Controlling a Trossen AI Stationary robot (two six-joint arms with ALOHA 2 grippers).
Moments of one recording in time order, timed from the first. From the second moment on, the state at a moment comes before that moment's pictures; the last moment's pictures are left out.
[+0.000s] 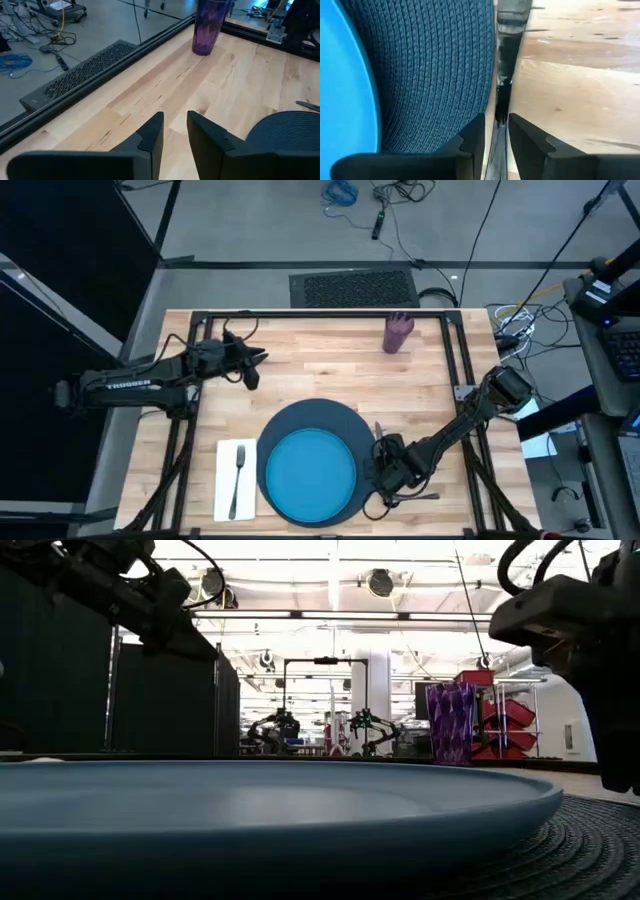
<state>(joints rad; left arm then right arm) 0.33 0.75 0.41 -0.04 -0.16 -0.15 0.64 1.80 1.09 -0.72 0.18 2.10</state>
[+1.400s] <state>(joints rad) 0.32 0.75 0.41 0.09 -0.16 -0.27 0.77 1.83 1.53 -1.06 0.18 1.05</state>
